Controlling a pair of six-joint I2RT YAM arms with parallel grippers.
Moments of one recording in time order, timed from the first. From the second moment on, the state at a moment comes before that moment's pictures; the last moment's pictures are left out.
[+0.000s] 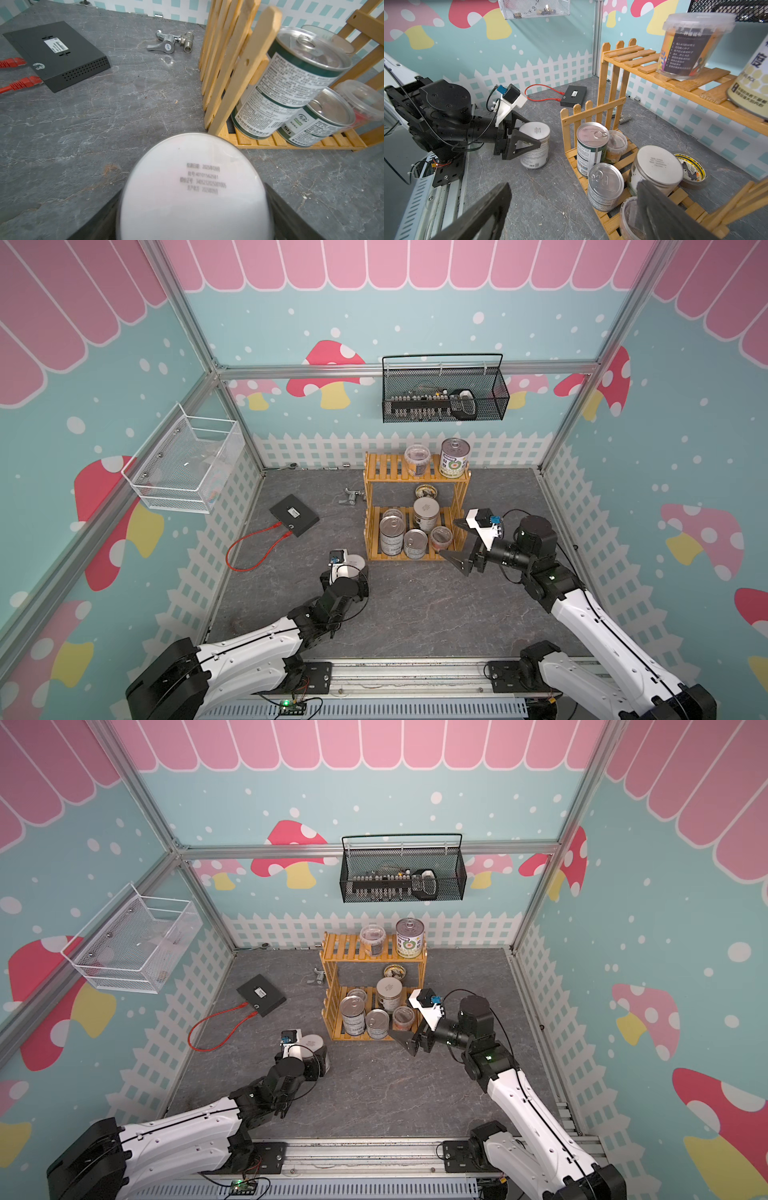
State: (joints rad) left arm -0.83 0.97 0.25 0.16 -0.60 -0.52; right arm 0.34 0.92 0.70 -0.05 -0.74 -0.18
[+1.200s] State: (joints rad) left arm -0.81 0.76 0.39 -0.03 -0.59 -0.47; right arm 0.34 0.91 0.79 -0.14 -0.68 -0.22
